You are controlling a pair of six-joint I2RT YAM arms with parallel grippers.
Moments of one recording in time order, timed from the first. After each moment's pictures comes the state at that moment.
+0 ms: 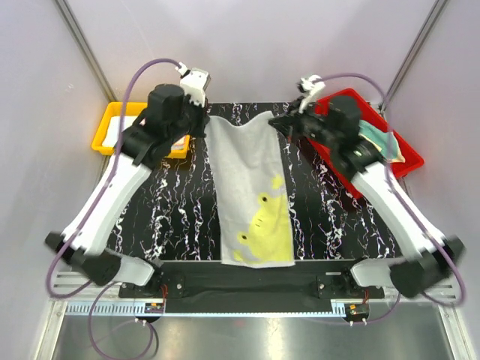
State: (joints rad) left arm -0.55 1.35 1.70 -0.70 -0.07 -0.05; right arm 0.46 1.26 1.38 -0.21 -0.38 0.12
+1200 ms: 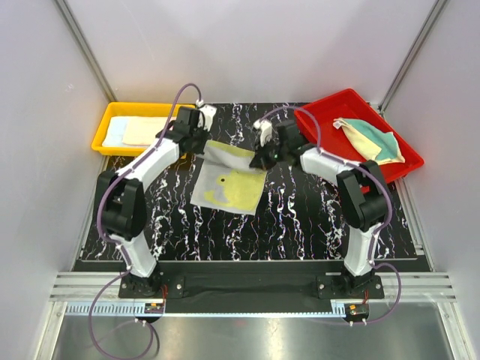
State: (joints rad) left arm -0.31 1.80 1.44 -0.40 -0.02 0.15; right arm 0.42 1.95 1.34 -0.05 -0.58 -0.06
